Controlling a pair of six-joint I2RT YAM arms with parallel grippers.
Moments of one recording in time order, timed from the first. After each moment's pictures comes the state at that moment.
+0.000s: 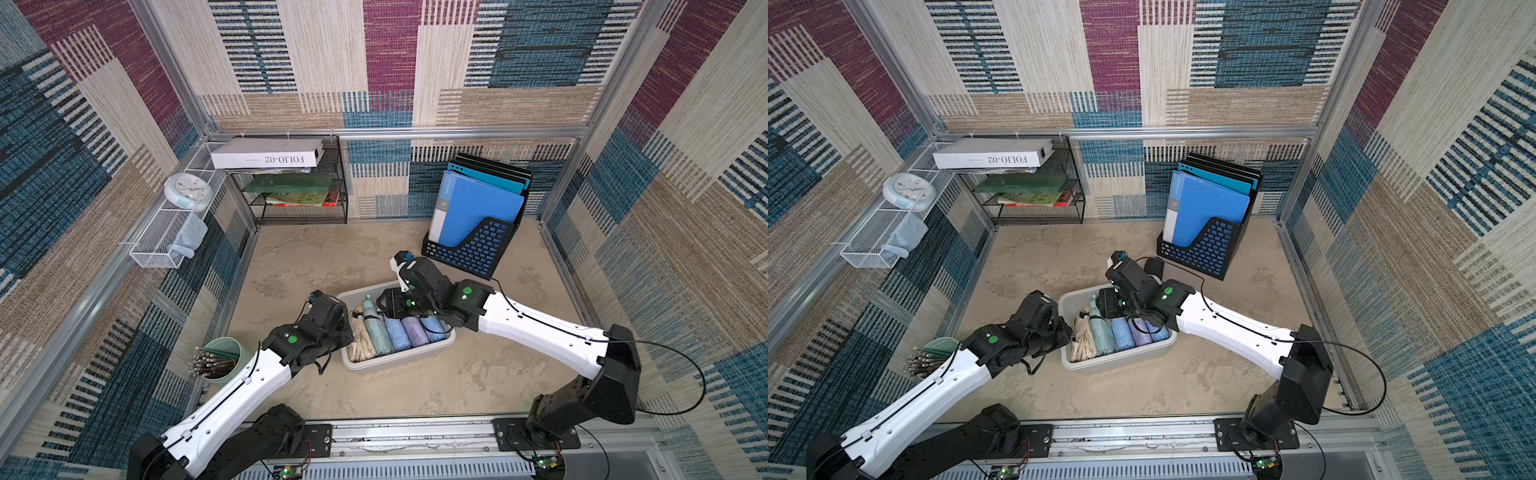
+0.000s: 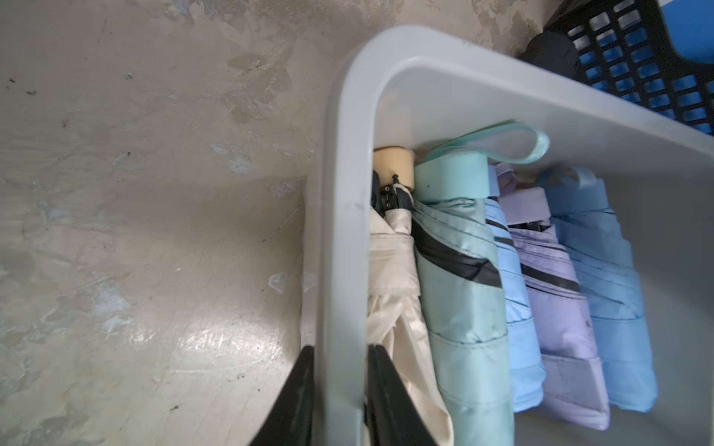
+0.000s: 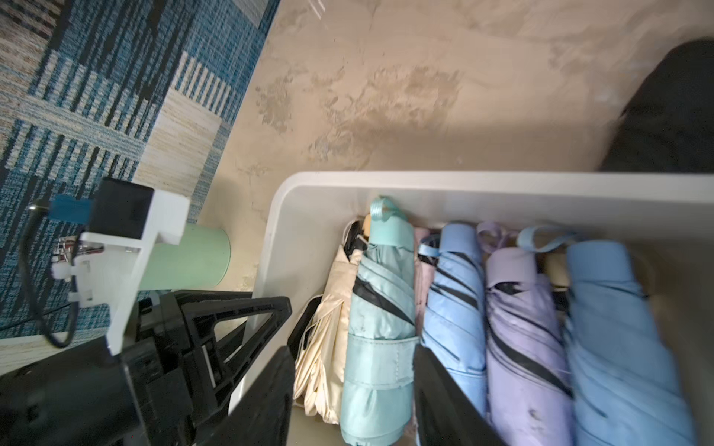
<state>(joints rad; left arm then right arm) -0.56 0.98 0.77 -0.77 -0.09 -0.88 0.98 1.52 1.37 -0.55 0.07 0.65</state>
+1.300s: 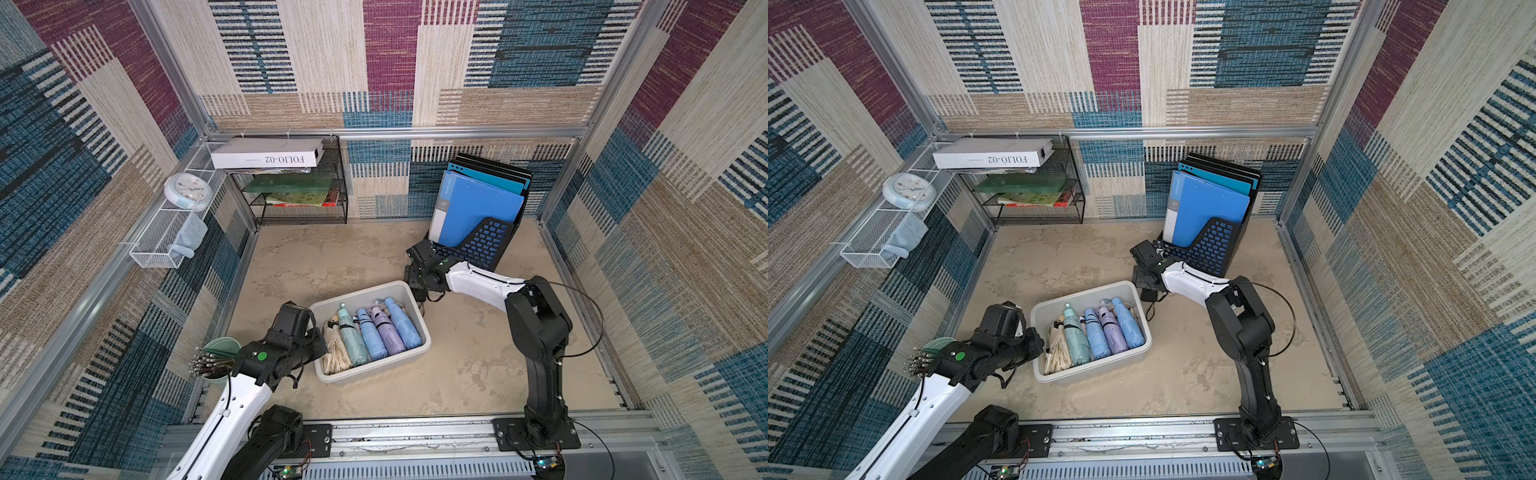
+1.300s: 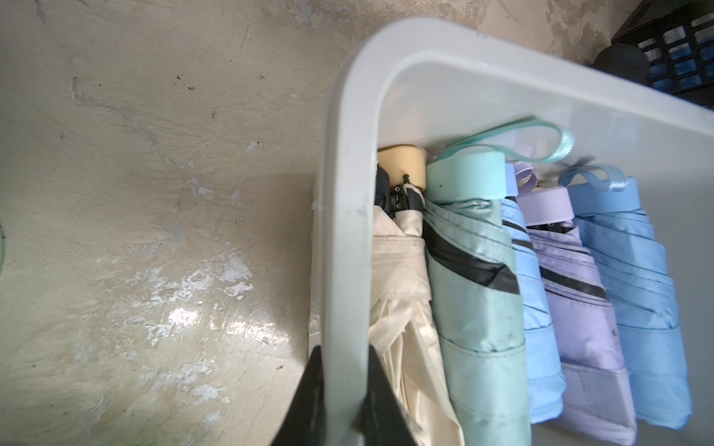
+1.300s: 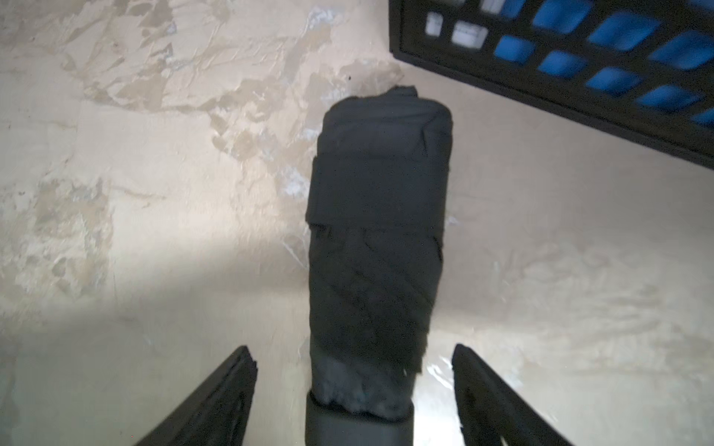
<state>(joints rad) -0.29 0.77 0.71 -0.95 0.01 -0.71 0.64 2.05 1.51 -0.48 0.23 0.66</state>
